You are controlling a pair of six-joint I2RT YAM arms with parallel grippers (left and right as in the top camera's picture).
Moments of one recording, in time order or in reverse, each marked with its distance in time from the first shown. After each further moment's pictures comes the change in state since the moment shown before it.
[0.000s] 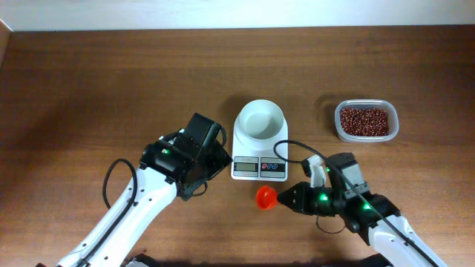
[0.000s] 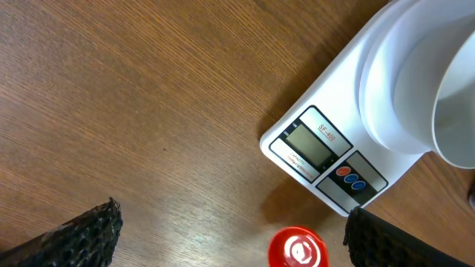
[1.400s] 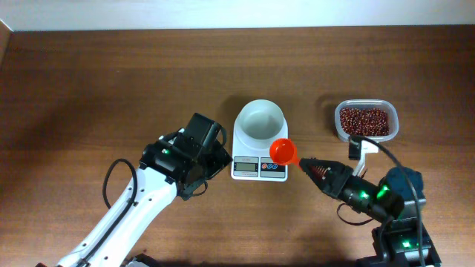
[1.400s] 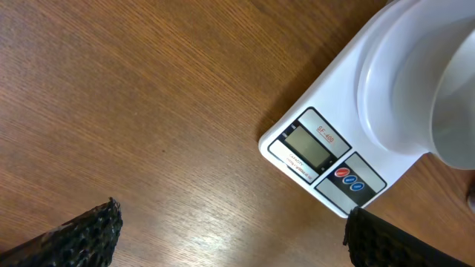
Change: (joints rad) left arm 0.000 0.000 0.000 0.005 -0.003 0.000; right arm -0.217 -0.436 0.000 0.245 -0.081 0.394
